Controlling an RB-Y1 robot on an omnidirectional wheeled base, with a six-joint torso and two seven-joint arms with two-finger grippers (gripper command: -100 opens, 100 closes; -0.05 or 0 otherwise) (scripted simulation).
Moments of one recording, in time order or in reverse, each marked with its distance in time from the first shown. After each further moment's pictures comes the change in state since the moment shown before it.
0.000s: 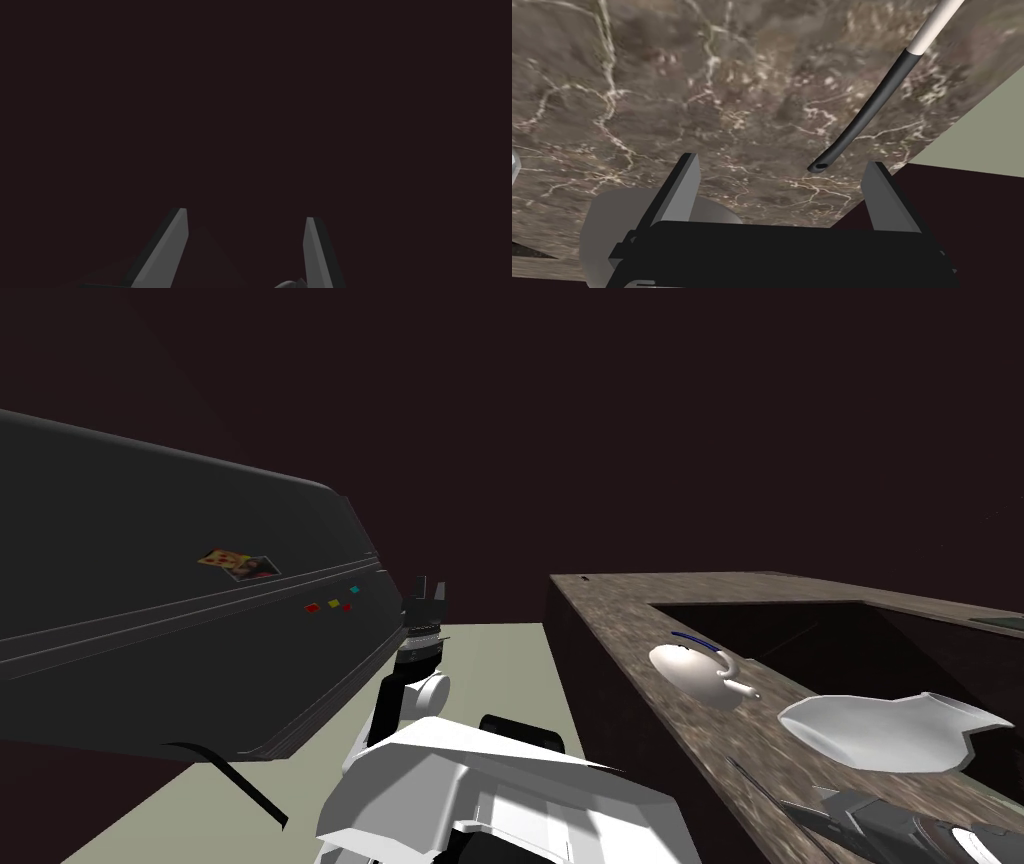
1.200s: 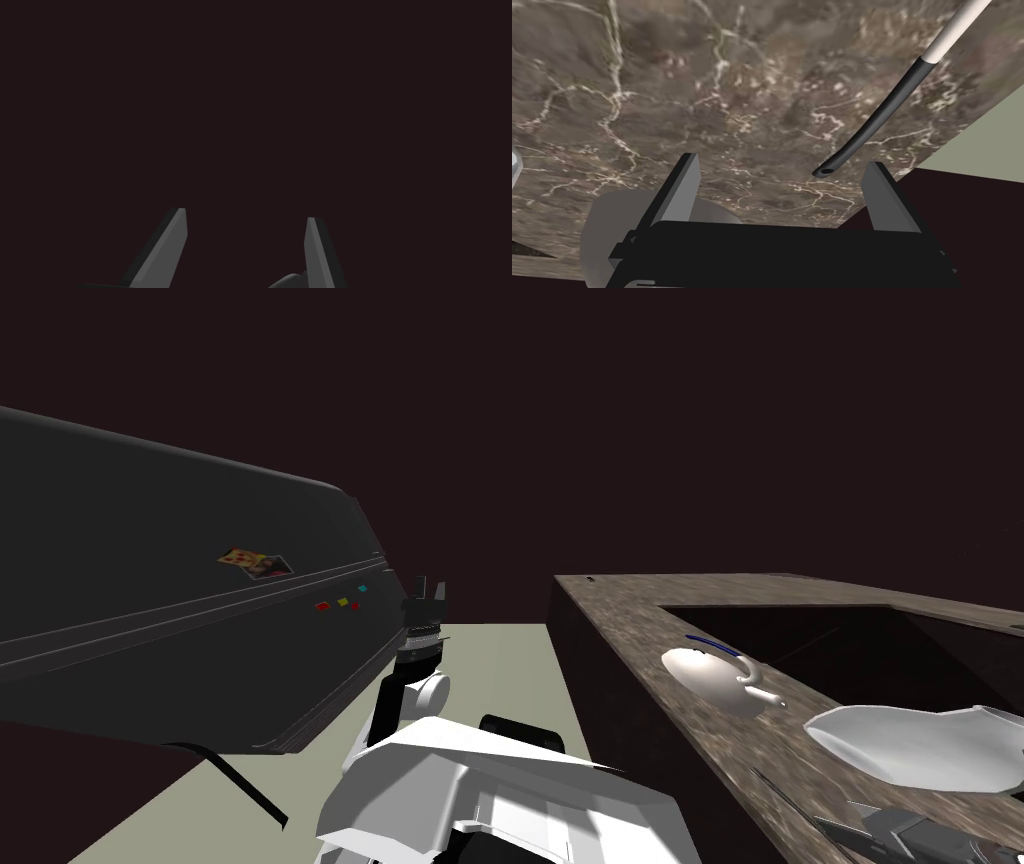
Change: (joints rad) left arm 0.000 0.000 0.000 0.000 0.000 0.000 0.000; right arm -0.122 0.134 0.010 0.292 0.115 -0.185 0.016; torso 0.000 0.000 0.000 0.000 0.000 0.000
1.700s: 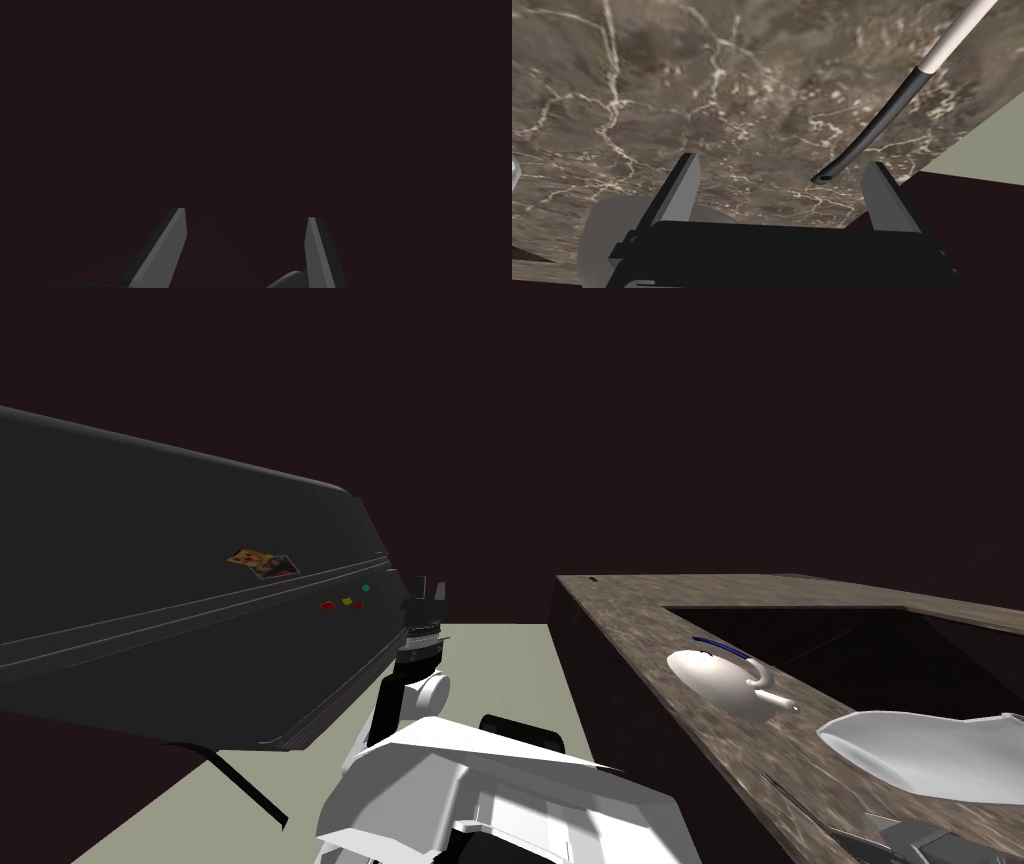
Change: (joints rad) left arm 0.000 0.000 0.000 0.000 0.000 0.000 0.000; right arm -0.037 0.047 0.001 0.101 0.041 -0.056 0.005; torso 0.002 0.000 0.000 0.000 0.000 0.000
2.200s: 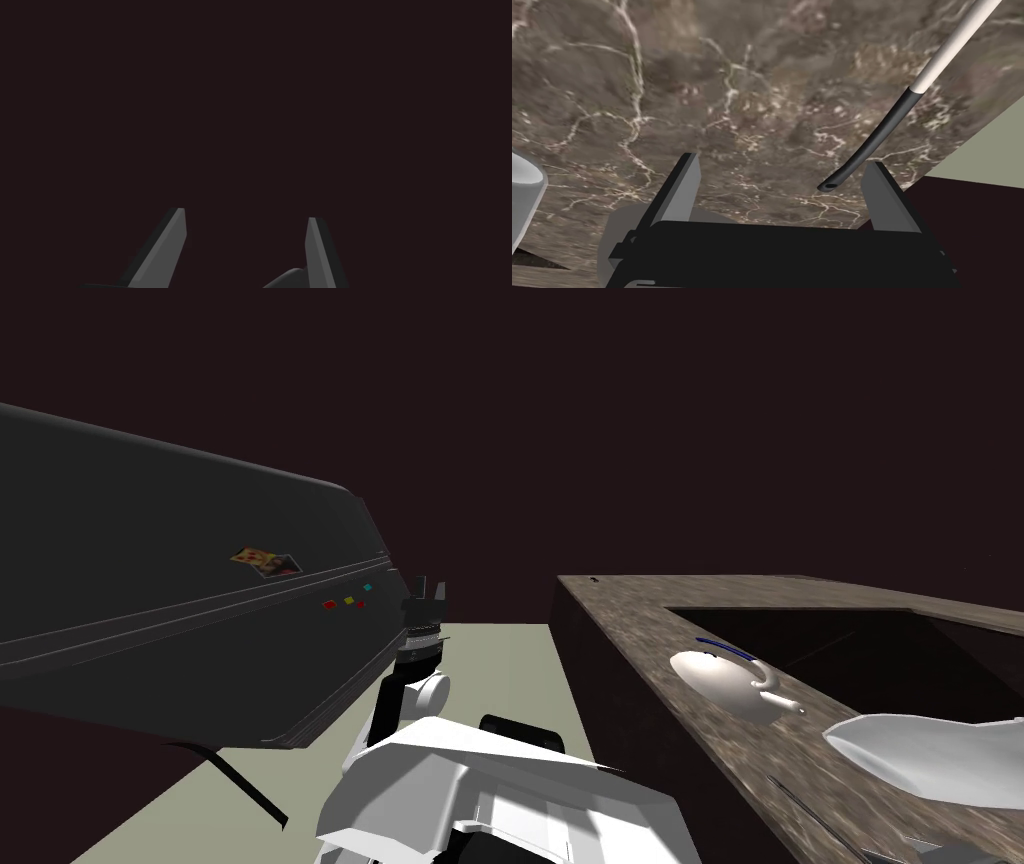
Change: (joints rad) left arm 0.000 0.000 0.000 0.000 0.000 0.000 0.000; right arm -0.048 0.047 0.006 0.139 0.045 -0.077 -0.001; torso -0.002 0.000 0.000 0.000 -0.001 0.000
